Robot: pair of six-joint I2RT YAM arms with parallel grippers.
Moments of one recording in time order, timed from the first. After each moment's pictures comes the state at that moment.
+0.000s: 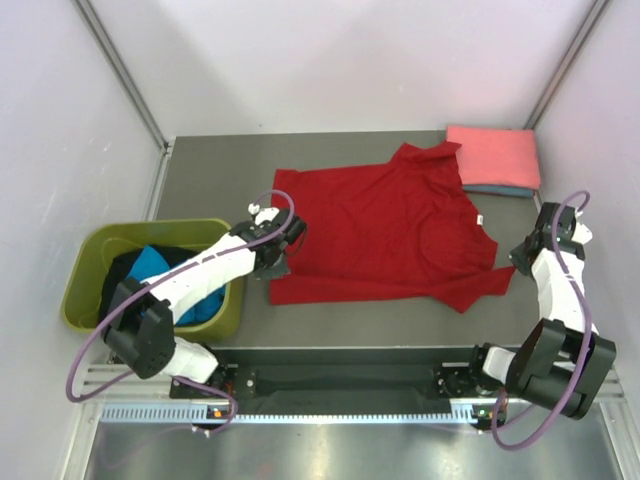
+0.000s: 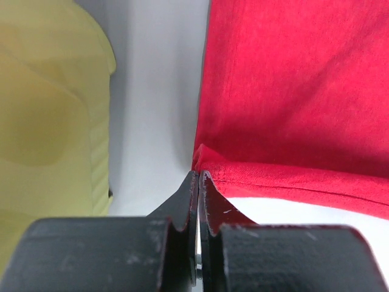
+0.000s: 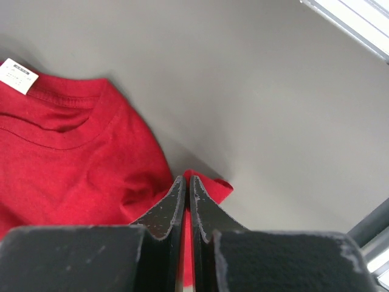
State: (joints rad) left arm -0.67 1.42 1.03 -0.89 -0.40 -0.78; right arm -0.38 1.17 0.82 -0.64 0.20 0.58
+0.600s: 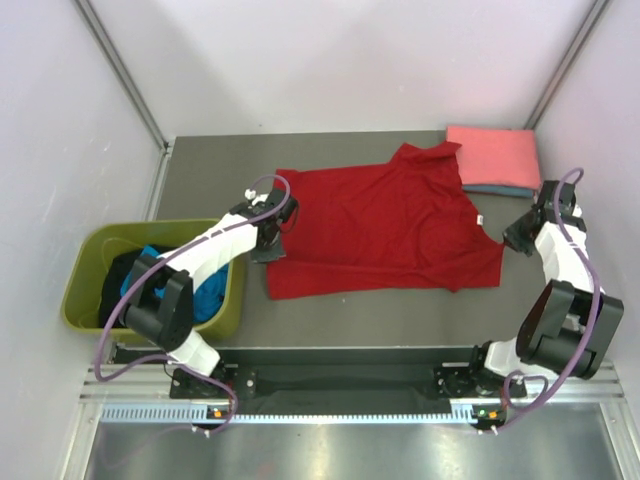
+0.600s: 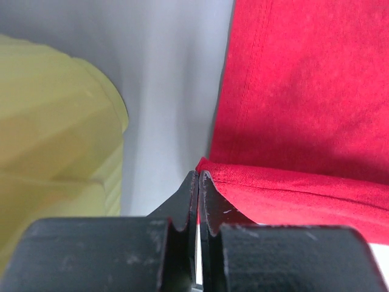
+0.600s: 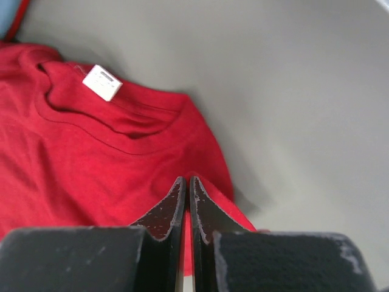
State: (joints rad) left arm -0.51 1.58 1.14 -0.83 -0.36 -0.65; right arm -0.36 1.38 0.99 -0.60 0.04 0.57
